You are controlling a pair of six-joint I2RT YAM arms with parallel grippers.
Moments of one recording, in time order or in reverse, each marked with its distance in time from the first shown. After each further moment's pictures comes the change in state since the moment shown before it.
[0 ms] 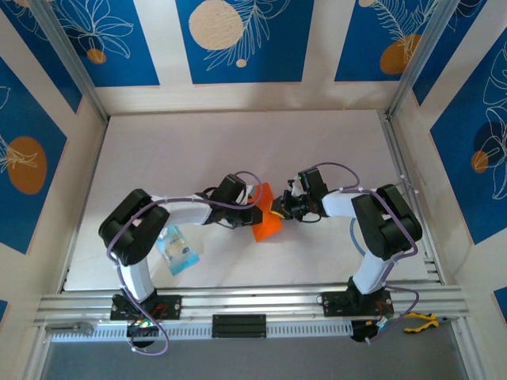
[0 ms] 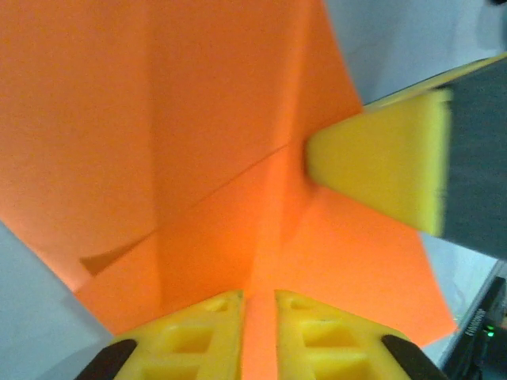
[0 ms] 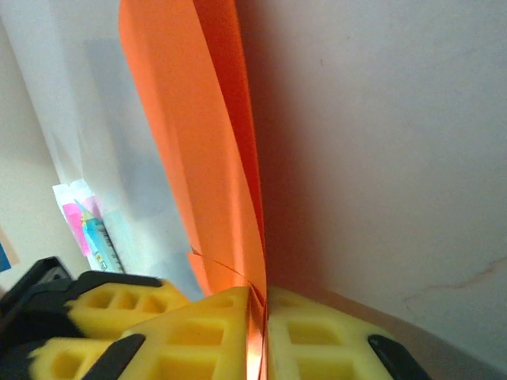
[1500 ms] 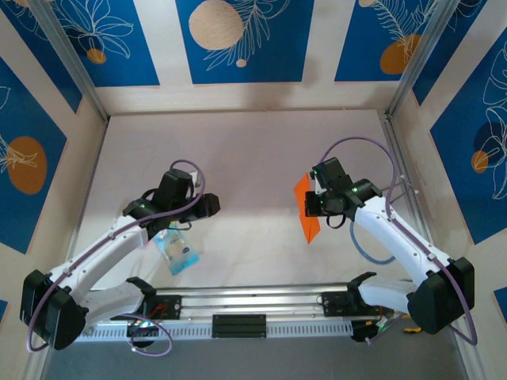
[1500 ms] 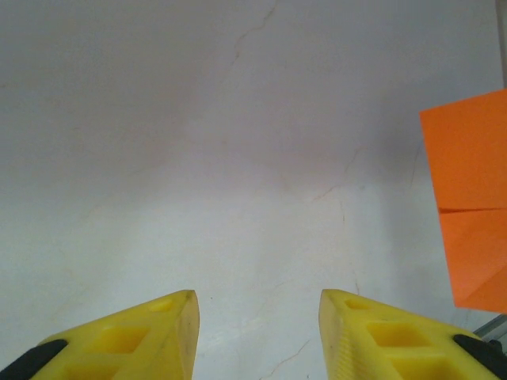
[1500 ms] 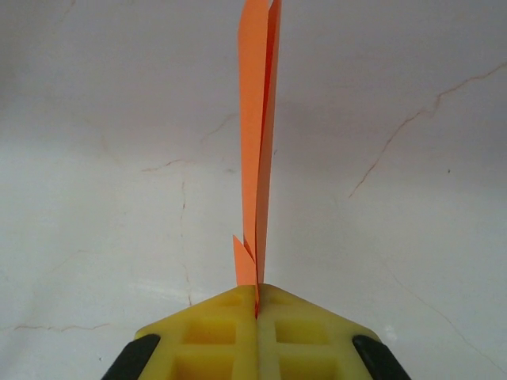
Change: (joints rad) left arm 0.171 -0.703 -0.102 -0.520 -0.265 0.026; right arm 0.081 -0.563 0.240 -0.953 0.659 -0.439
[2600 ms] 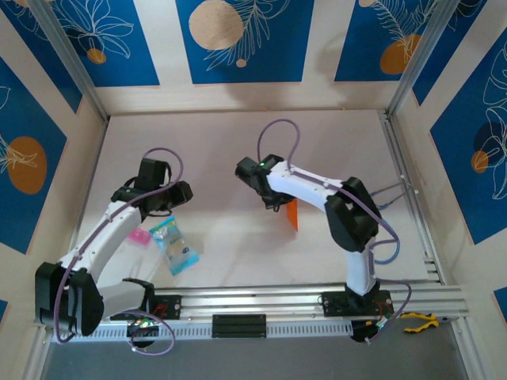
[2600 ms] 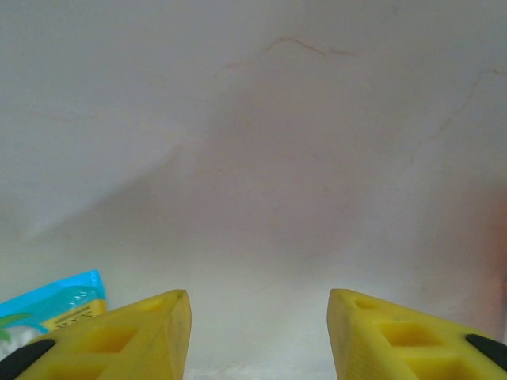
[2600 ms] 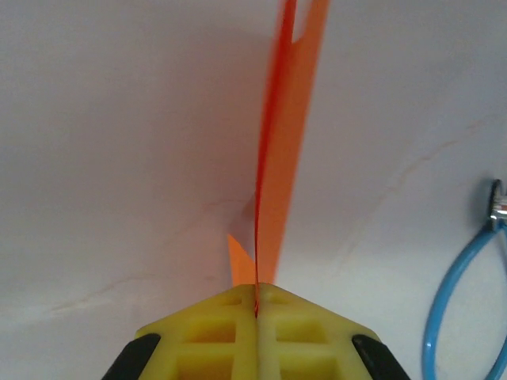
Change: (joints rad) left arm 0.321 0.088 0.037 -0.068 -0.083 0.102; right arm 0.336 0.827 0.592 -0.293 0.526 0.225
